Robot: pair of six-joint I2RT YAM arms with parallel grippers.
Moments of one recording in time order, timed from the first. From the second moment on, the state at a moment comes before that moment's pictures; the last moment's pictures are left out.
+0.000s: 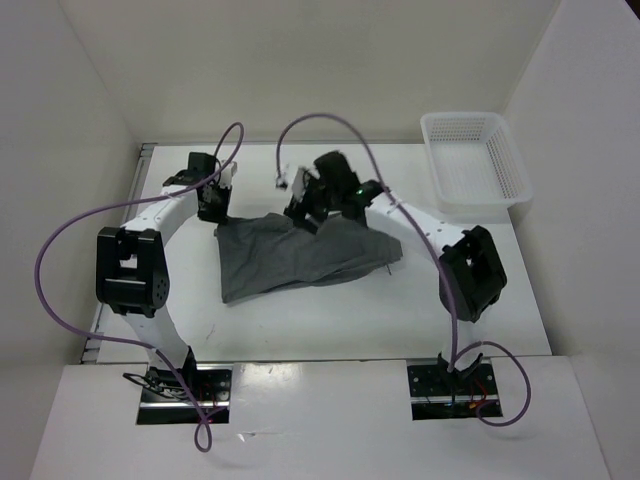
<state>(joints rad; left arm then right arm) -0.06 1.79 1.33 -0.57 0.06 0.07 0.69 1.83 1.49 -0.35 -0.32 -0.53</state>
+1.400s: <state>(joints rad) 0.03 1.95 1.38 -0.66 0.02 0.07 0.37 2.07 1.48 -0.32 -0.18 -0.56</state>
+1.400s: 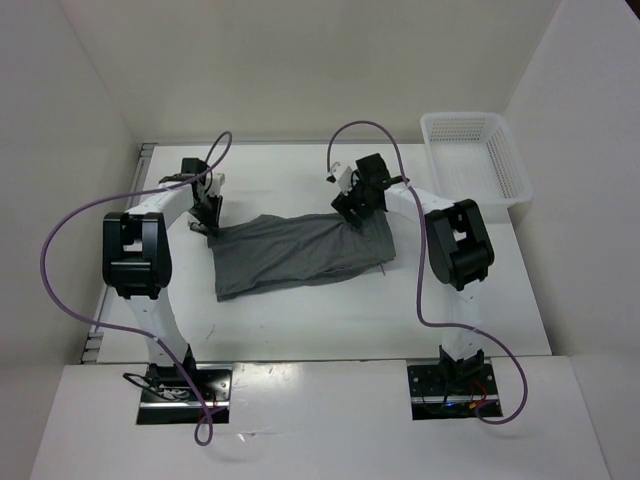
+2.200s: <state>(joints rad) 0.03 1.73 1.24 -0.62 0.04 0.07 0.23 1.61 1.21 -0.53 -0.20 -0.17</state>
